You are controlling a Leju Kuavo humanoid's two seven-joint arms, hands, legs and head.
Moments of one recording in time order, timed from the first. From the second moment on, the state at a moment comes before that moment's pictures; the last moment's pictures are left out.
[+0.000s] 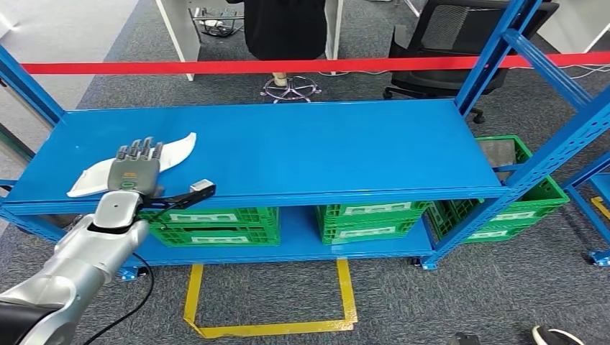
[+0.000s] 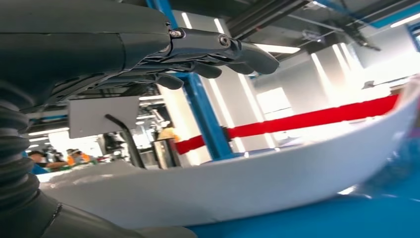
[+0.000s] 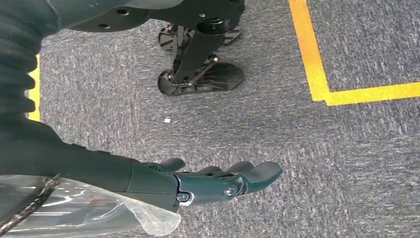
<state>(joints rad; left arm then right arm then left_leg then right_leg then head) -0.65 0.07 -0.15 -0.67 -1.53 0.40 0.25 -0.04 0.05 -0.75 -0.21 0.63 0.04 -0.39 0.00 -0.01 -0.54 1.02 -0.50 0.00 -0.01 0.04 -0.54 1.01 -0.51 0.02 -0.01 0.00</state>
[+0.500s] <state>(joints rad) -0.73 0.08 -0.15 -0.62 -1.53 0.27 0.33 -0.05 0.05 -0.75 -0.21 0.64 0.05 -0.39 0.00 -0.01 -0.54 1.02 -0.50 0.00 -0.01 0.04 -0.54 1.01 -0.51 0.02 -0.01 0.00</state>
